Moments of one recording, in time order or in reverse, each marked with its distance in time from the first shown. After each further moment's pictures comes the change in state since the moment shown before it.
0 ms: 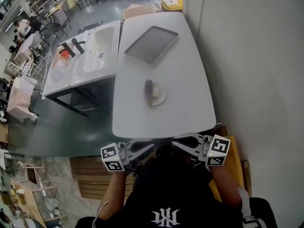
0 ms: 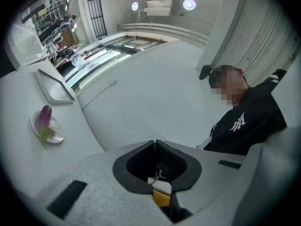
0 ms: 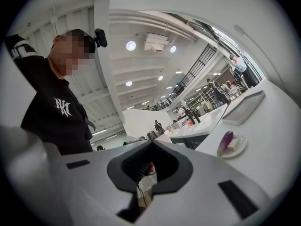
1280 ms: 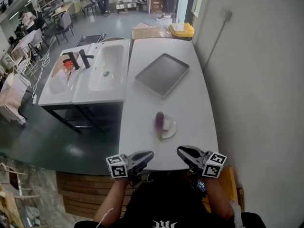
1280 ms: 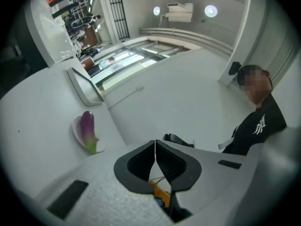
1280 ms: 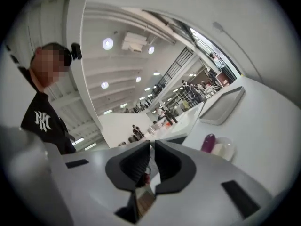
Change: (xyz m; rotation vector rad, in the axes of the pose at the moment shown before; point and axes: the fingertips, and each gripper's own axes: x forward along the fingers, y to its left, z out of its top) left arm -0.082 0.170 0.032 -0.186 -0.038 0.157; right arm 0.084 -0.138 0.011 0.144 -0.030 -0.251
